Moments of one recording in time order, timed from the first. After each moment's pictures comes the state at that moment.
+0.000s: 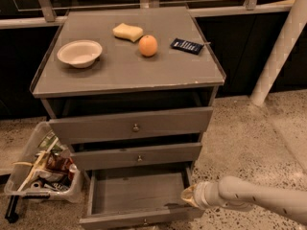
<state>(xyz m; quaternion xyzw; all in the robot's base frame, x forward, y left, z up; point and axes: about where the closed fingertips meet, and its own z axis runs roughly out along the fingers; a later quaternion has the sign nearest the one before) 0.477 -0.161 0.339 -0.51 0.80 0.14 0.29</state>
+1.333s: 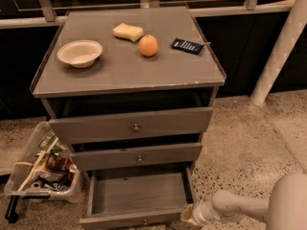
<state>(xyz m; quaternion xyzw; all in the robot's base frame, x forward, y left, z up) 0.437 -0.171 0.190 -0.58 0.76 0.18 0.22</state>
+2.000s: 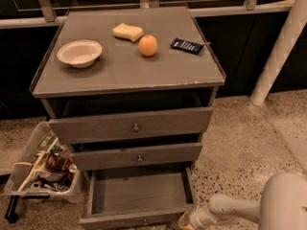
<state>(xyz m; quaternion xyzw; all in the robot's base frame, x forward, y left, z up) 0.416 -0.158 0.164 -0.60 0.74 0.20 0.20</state>
